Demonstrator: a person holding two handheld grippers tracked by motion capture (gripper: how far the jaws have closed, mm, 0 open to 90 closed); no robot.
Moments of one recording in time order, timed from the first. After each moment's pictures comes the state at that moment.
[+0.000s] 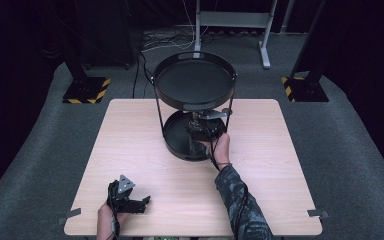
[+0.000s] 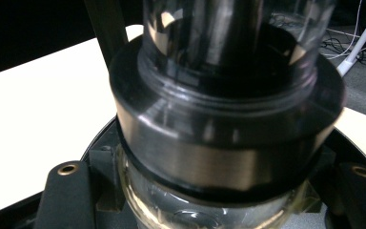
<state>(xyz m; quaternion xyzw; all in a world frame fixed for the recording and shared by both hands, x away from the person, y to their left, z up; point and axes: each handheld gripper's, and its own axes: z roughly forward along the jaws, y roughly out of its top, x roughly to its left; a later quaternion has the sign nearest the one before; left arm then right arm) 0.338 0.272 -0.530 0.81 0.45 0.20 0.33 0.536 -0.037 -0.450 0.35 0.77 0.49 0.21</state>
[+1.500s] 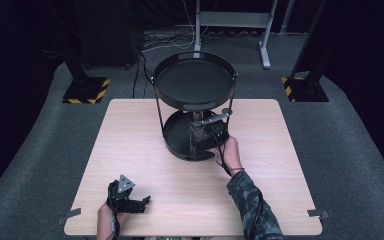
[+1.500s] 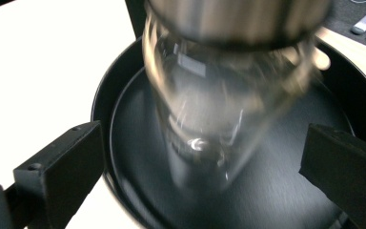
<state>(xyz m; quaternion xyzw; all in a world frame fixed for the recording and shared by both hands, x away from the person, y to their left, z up) 0.339 0.272 -0.530 0.81 0.45 0.19 0.33 0.512 -0.058 -0.443 0.36 0.83 0.39 0.16</state>
